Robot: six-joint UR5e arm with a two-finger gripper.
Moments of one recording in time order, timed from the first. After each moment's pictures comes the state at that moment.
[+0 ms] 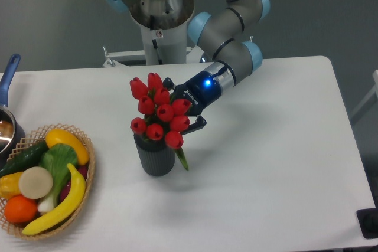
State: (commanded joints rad) arm 2.72 -1.88 -2.14 -0.82 -0.09 1.48
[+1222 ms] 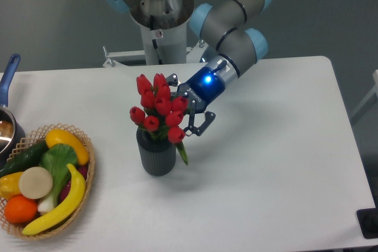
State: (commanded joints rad) arm 2.75 -1.77 -2.14 -0.81 0.26 1.47
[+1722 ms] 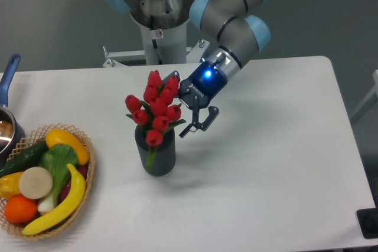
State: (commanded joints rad) arm 2.78 -1.72 -2.14 -0.81 0.35 1.47
